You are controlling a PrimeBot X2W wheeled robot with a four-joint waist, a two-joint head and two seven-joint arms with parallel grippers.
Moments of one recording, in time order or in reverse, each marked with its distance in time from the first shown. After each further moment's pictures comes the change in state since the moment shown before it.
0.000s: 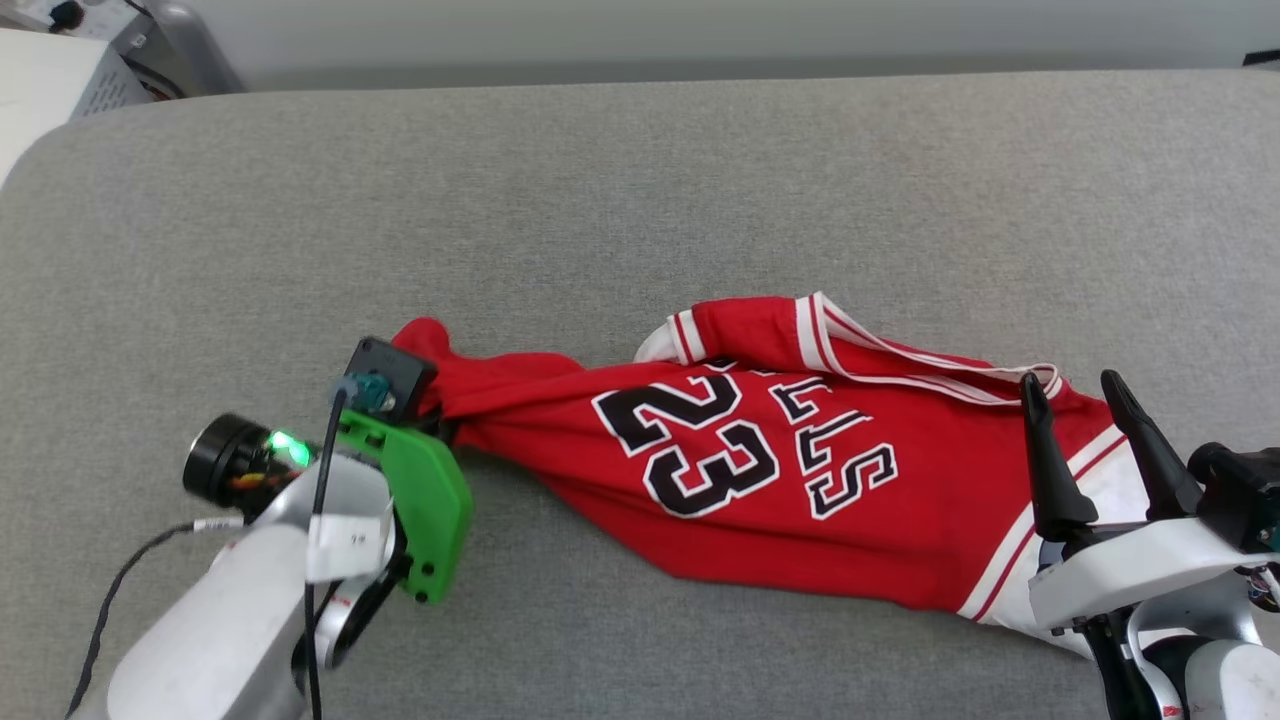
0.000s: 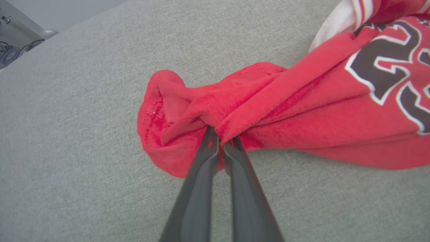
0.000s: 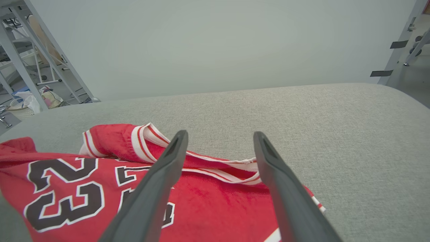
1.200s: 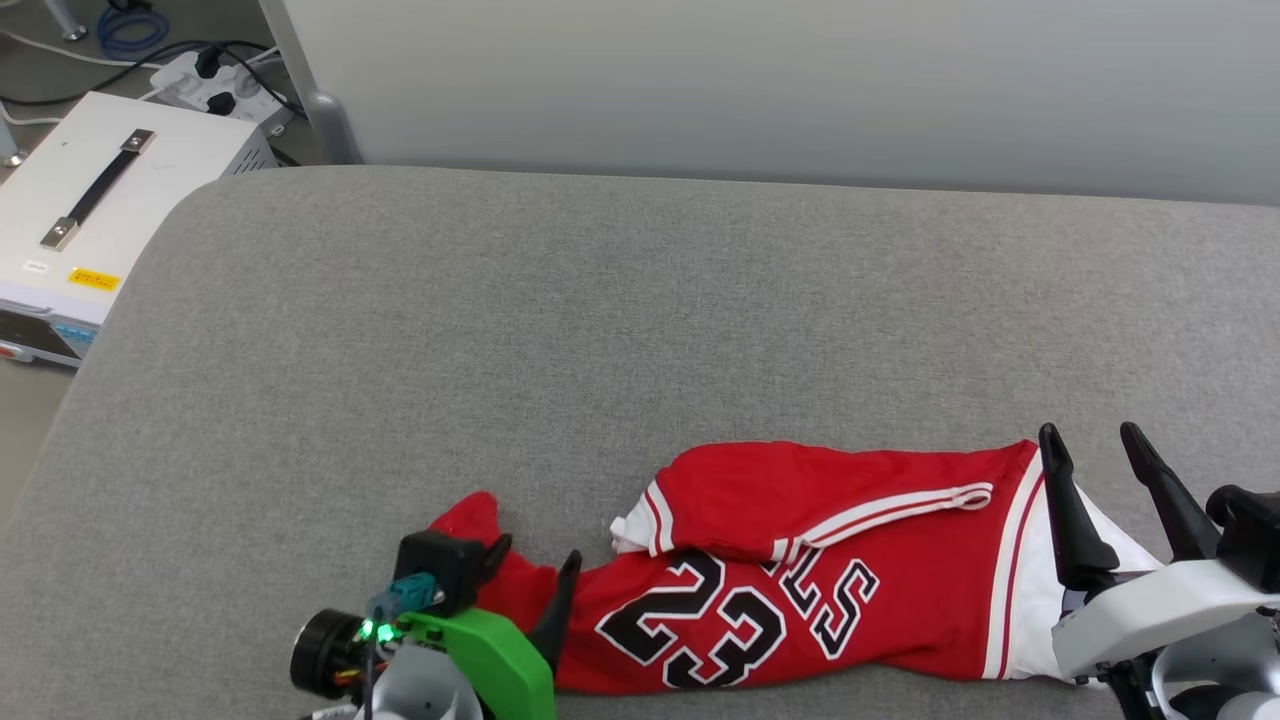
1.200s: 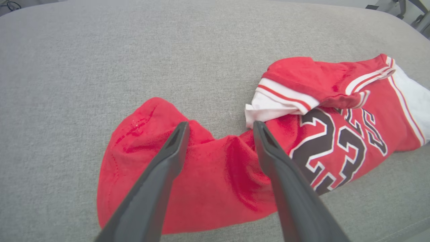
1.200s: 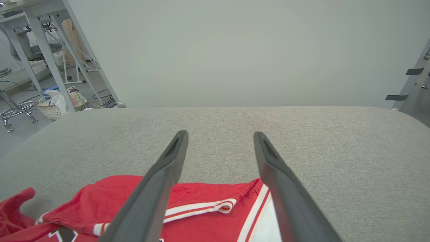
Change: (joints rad) left arm 0.351 -0.126 0.000 -0.099 -0.054 0.128 -0.303; right arm 0.094 0.002 -0.032 -0.076 -0.006 0.000 0.081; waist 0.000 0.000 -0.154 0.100
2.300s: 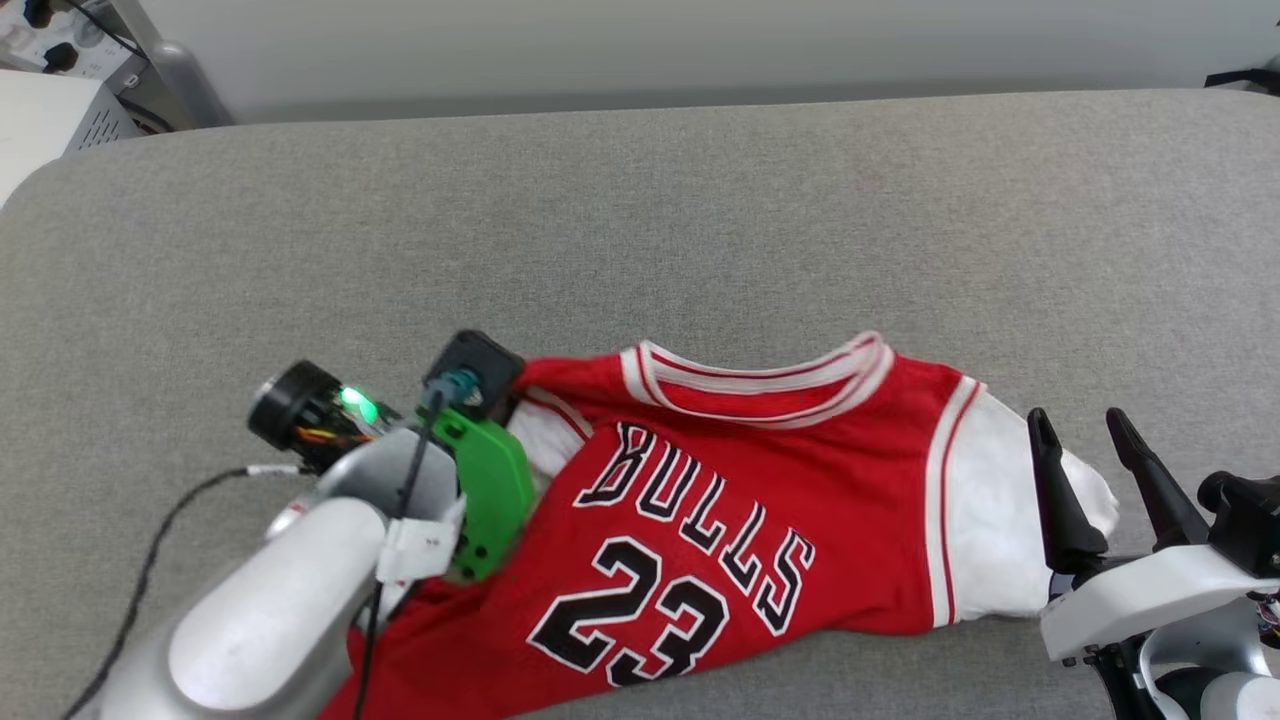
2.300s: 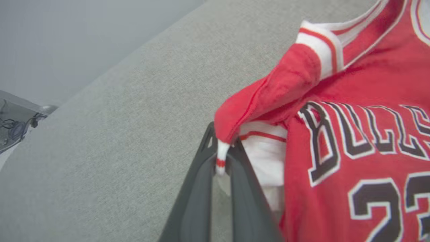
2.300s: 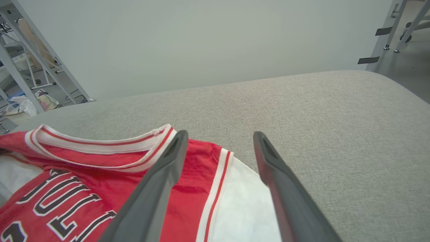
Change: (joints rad) left arm -0.426 0.090 -0.116 0.091 0.157 -0.163 0.272; right arm -0.036 0.000 0.013 0.048 0.044 0.000 -0.033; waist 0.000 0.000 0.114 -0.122
